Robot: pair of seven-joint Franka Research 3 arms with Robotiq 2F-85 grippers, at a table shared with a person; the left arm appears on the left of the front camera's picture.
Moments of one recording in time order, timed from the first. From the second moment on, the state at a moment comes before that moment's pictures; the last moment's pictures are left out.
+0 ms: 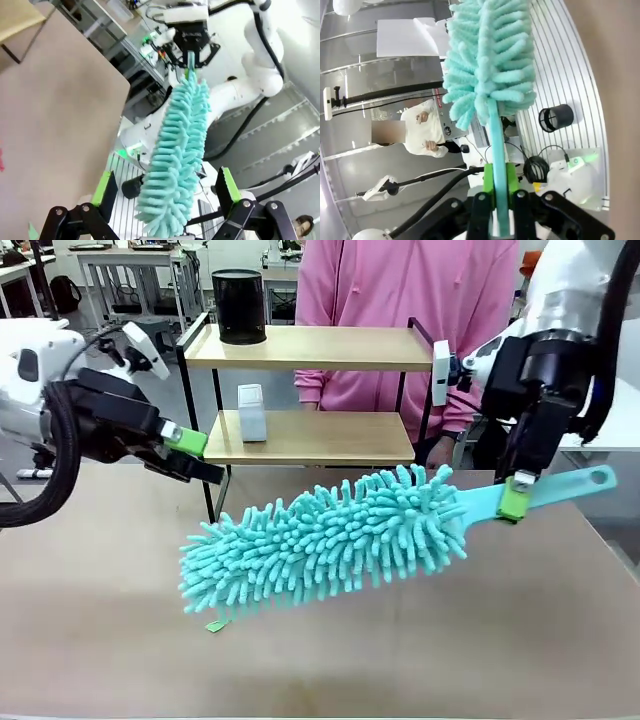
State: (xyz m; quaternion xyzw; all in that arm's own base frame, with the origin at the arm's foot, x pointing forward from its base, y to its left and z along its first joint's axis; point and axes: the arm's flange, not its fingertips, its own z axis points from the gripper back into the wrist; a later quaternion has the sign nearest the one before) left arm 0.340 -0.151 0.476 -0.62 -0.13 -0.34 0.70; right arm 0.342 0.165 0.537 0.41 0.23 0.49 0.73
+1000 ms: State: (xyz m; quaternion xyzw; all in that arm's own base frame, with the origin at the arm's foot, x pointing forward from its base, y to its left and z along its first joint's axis) left arm 0.307 -0.200 0.459 -0.60 -0.03 -0.42 0.68; right arm 0.346 0.147 0.541 0.43 0.19 0.50 0.73
